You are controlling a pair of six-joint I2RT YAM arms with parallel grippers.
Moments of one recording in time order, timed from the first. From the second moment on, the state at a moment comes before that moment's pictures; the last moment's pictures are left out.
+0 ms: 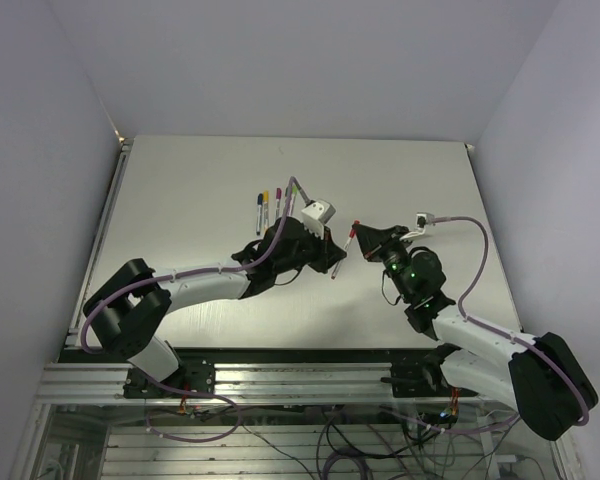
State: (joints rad) left arm -0.92 1.55 0.87 0.43 0.13 -0.42; right arm 0.55 1.03 0.27 0.84 0.16 0.70
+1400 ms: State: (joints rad) left arm -0.84 1.54 0.86 0.39 0.12 -0.42; right arm 0.64 1.22 0.42 0.77 0.18 0.56
